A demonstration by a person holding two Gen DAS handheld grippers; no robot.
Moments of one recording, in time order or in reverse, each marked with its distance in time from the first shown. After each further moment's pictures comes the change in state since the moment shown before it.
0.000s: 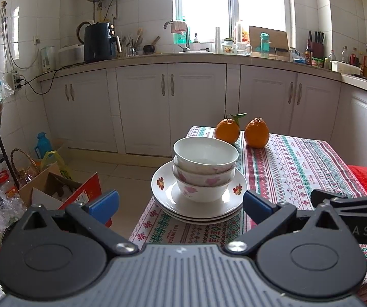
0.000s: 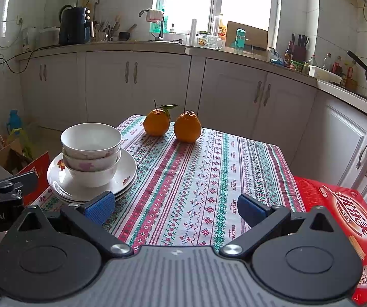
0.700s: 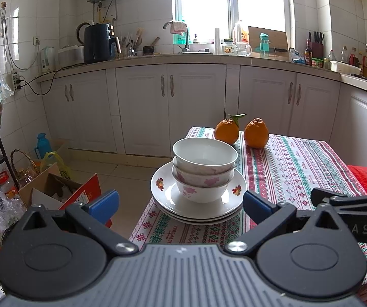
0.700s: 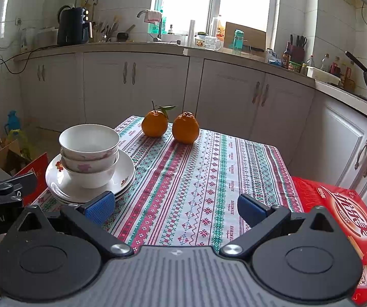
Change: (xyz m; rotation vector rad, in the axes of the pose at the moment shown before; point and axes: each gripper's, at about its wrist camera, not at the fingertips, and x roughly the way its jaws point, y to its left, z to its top) left arm 0.000 -0.001 0.001 0.000 -0.001 -0.002; right arm 0.000 0.000 0.000 0.001 -0.005 -0.009
